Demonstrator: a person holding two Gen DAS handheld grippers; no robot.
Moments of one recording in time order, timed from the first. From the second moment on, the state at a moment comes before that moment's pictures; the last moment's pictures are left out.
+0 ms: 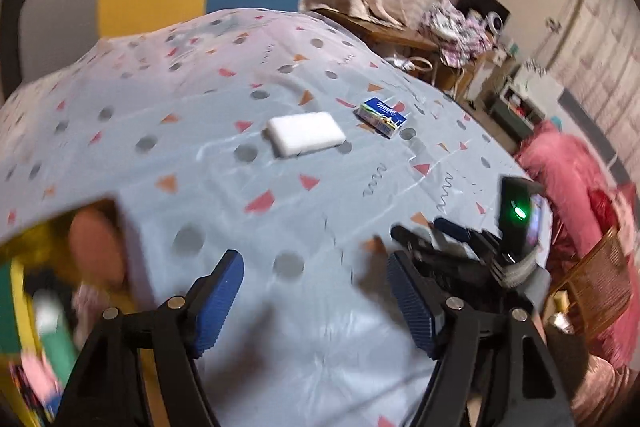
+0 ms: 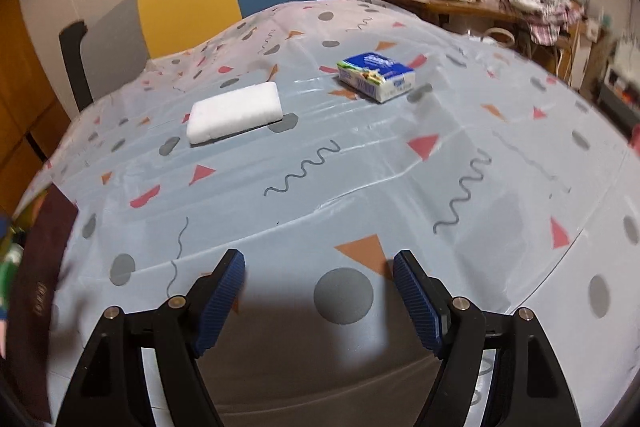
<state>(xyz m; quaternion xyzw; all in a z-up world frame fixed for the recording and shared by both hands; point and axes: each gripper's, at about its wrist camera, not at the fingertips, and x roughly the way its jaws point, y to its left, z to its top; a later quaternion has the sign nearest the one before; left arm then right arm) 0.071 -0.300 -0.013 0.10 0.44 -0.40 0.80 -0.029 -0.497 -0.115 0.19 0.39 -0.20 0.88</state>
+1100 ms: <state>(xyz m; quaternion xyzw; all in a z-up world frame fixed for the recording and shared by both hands) 0.184 -0.480 -0.109 0.29 0.43 -0.44 0.73 -0.051 -0.516 -0.123 0.28 0.31 -0.18 0.89</state>
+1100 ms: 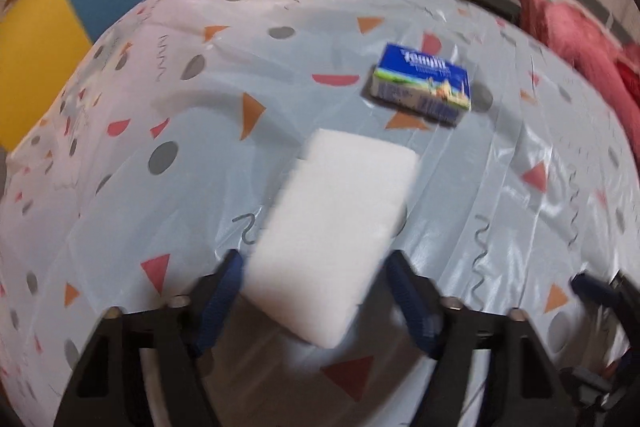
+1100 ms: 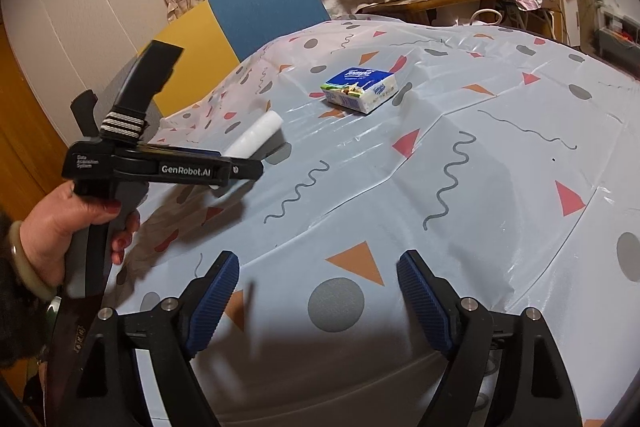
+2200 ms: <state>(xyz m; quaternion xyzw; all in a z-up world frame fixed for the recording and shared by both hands) 0.060 -0.318 -0.086 0.04 0.46 -0.37 0.80 0.084 -0.624 -0.086 0.13 0.37 -0.20 0.89</state>
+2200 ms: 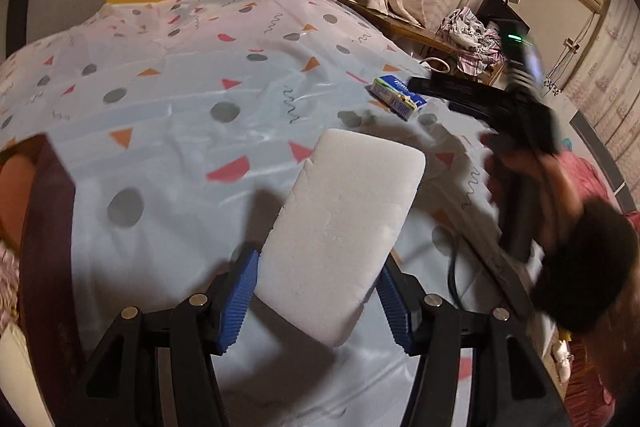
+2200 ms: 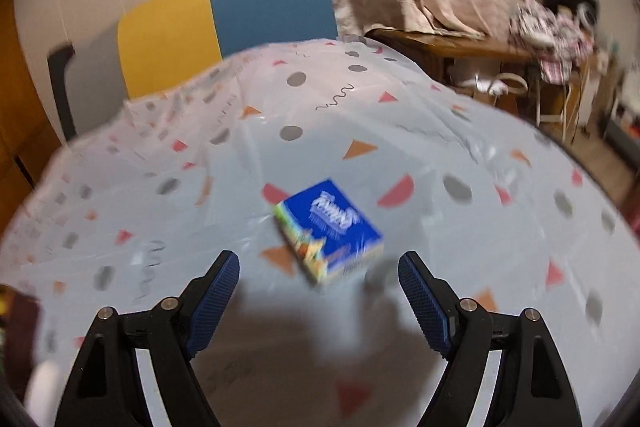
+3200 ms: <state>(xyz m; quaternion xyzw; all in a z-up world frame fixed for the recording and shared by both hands) 0.027 -0.269 -0.049 0.00 0.43 -0.40 0.81 0.026 -0.556 -0.081 0.20 0.40 -0.14 0.88</state>
